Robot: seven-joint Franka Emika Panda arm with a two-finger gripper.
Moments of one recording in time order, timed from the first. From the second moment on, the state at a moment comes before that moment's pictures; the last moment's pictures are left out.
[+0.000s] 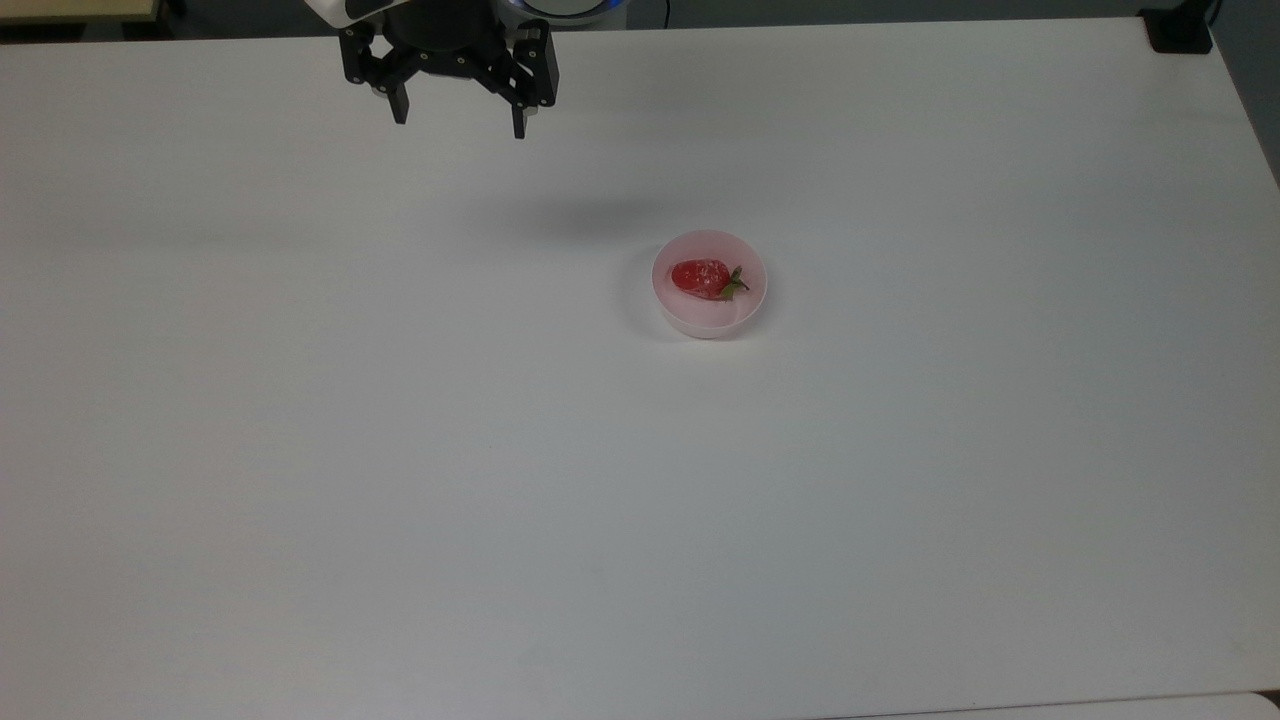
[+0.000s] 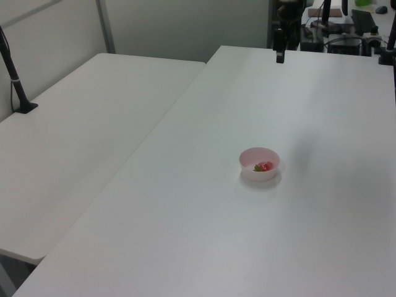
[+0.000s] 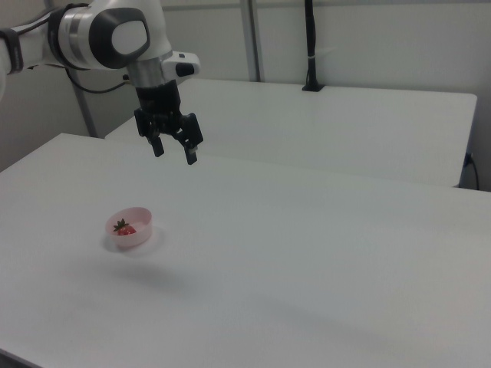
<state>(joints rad) 0.03 0.10 -0.06 -1.60 -0.05 1.70 0.06</state>
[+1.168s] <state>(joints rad) 0.06 0.10 -0.05 -1.60 -0.05 1.70 0.03</state>
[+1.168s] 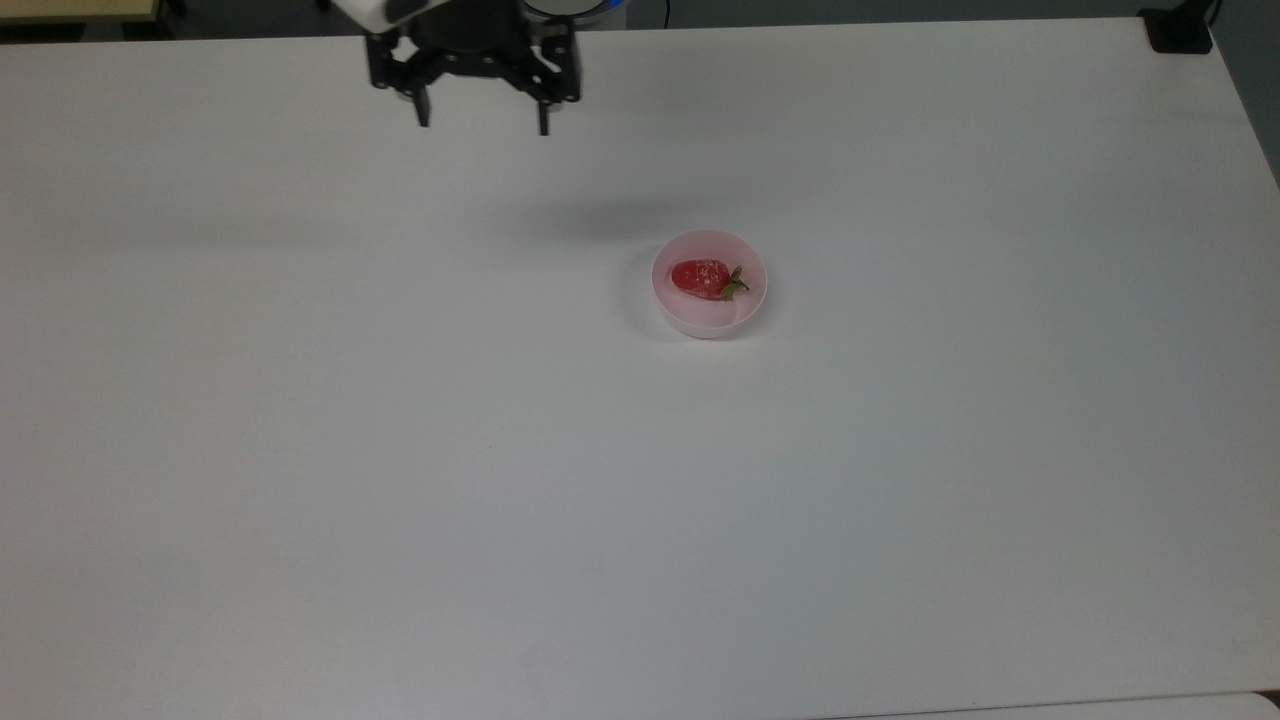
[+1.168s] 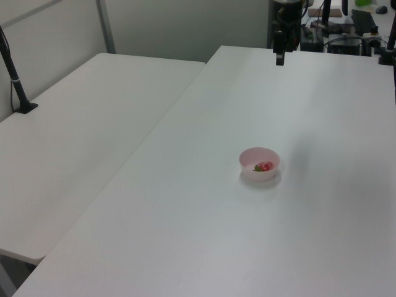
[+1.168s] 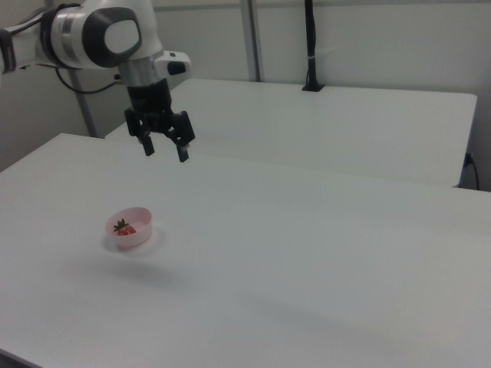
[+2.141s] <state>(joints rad) 0.33 0.31 -0.04 -1.62 -0.01 1.79 0.03</state>
